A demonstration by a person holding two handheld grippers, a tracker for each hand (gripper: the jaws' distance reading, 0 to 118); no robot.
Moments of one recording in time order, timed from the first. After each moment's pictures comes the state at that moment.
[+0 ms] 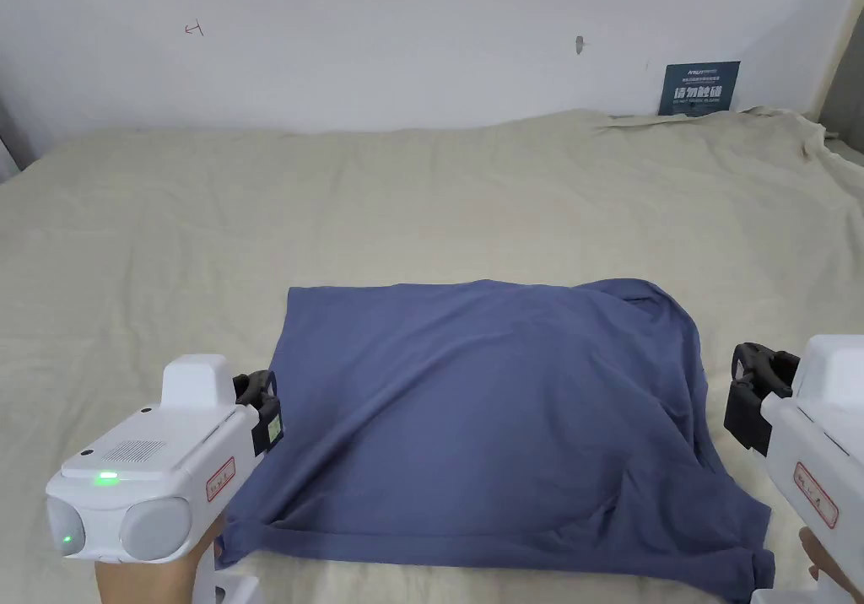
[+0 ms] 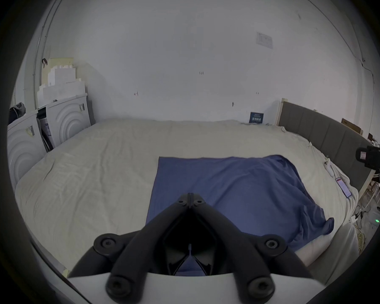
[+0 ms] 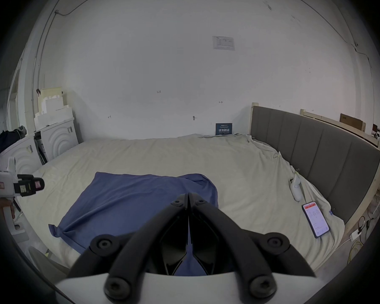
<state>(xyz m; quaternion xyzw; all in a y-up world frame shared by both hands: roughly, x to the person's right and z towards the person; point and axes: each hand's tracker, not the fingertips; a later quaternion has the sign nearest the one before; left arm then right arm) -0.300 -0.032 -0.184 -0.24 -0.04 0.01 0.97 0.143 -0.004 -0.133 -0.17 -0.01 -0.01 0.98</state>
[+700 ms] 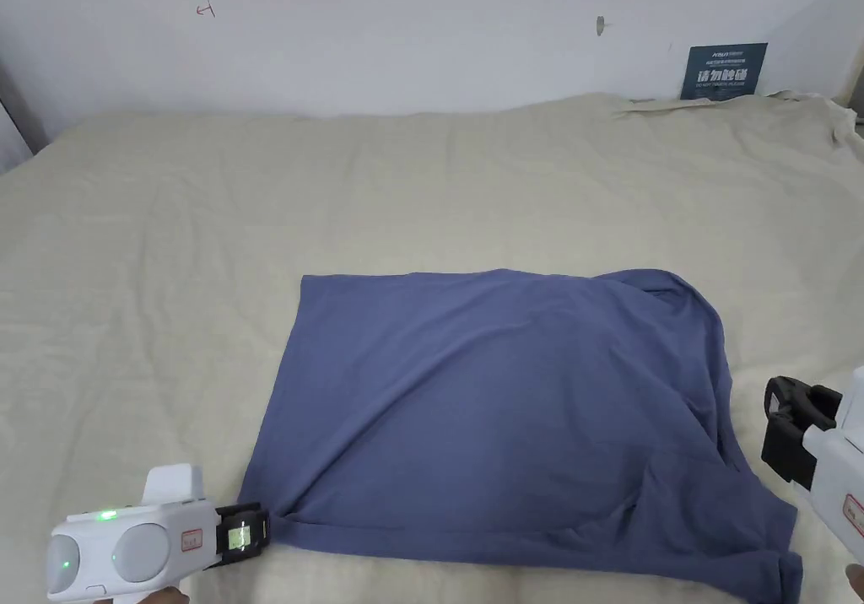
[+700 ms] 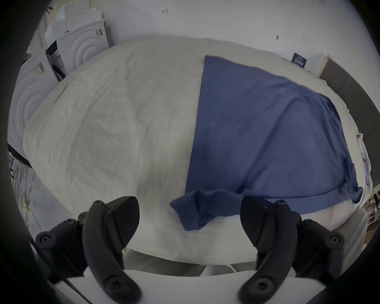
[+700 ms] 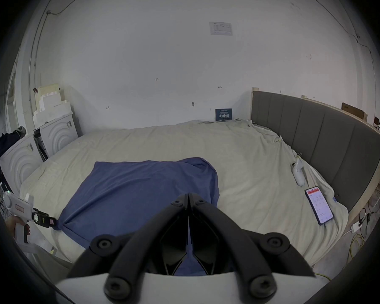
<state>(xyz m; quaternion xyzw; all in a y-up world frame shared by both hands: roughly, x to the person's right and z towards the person) -0.378 -0.151 -0.201 -0.49 0.05 0.04 0.87 0.138 -0.020 -0.132 -0.22 -0.01 -0.03 0.97</state>
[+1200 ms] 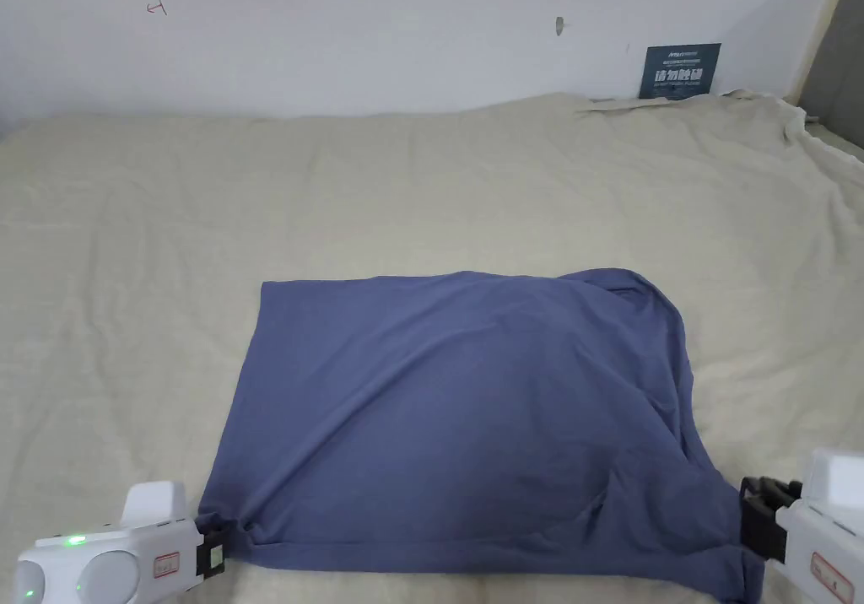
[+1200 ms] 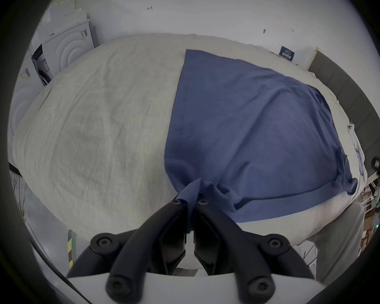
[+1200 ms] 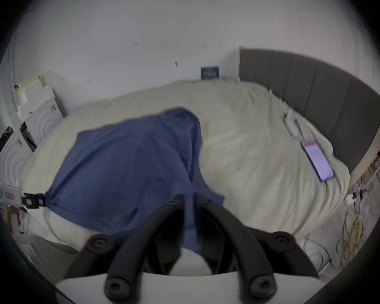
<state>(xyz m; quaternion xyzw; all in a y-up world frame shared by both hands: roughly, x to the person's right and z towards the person) -0.362 -0.149 -0.204 -0.48 0.00 0.04 0.88 0.169 -0.093 -0.127 -0.38 -0.05 -0.07 0.92</state>
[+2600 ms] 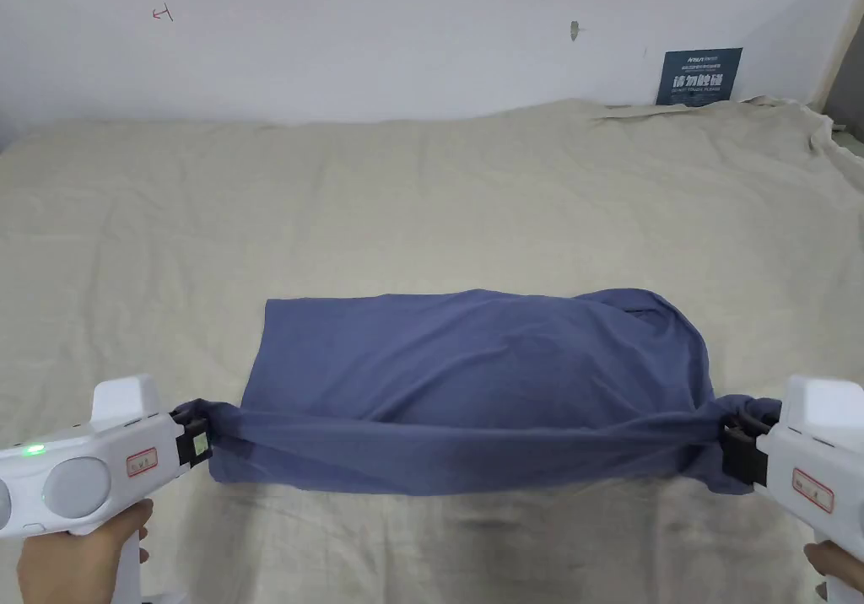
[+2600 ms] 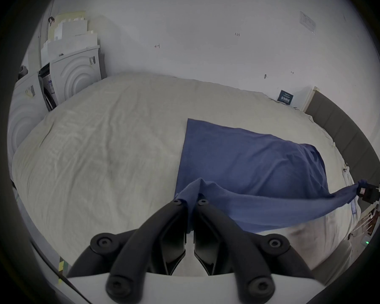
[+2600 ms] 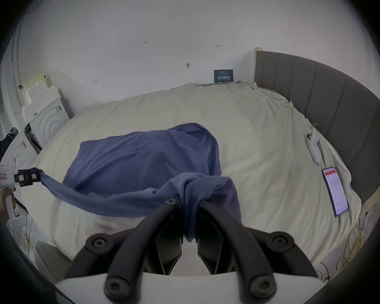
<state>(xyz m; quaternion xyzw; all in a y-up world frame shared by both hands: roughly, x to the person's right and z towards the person) -0.366 -0.071 -0.295 -0.37 0.01 0.07 0.93 0.176 -0.062 -0.234 -0.35 -0.01 -0.06 0.94</state>
